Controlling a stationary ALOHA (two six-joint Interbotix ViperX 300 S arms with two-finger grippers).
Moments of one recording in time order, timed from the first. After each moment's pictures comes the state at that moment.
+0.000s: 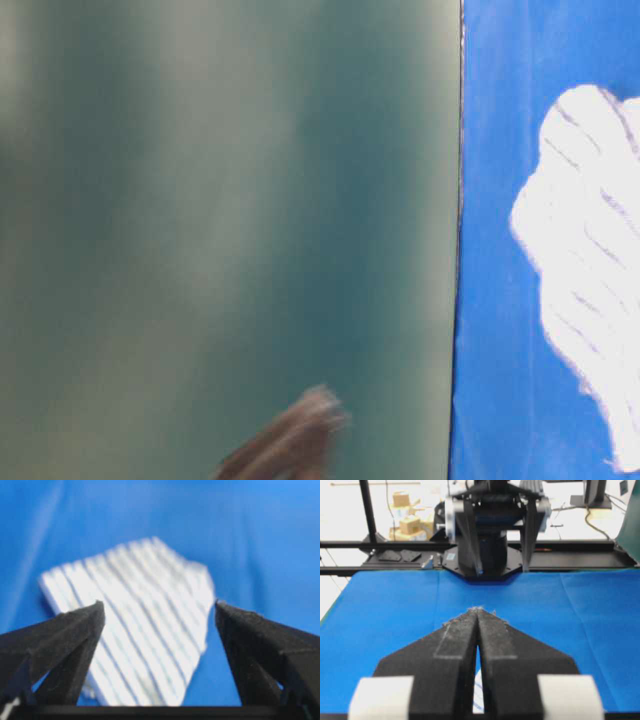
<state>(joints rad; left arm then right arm) 0.08 -0.39 0.91 -0.02 -0.12 0.00 0.00 -0.94 1.16 0.00 -0.26 0.00</state>
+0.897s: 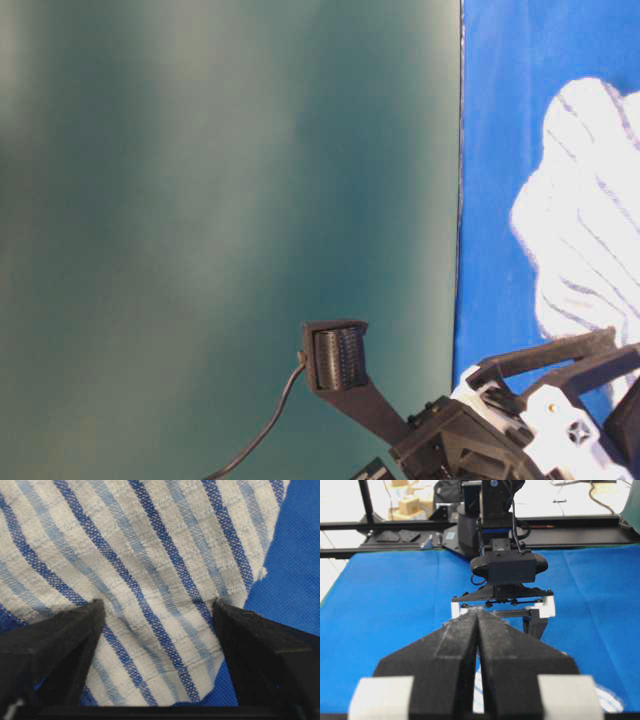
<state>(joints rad) 0.08 0.18 0.74 -0.02 -0.07 0.01 0.00 -0.89 1.16 0.02 -0.26 0.02</state>
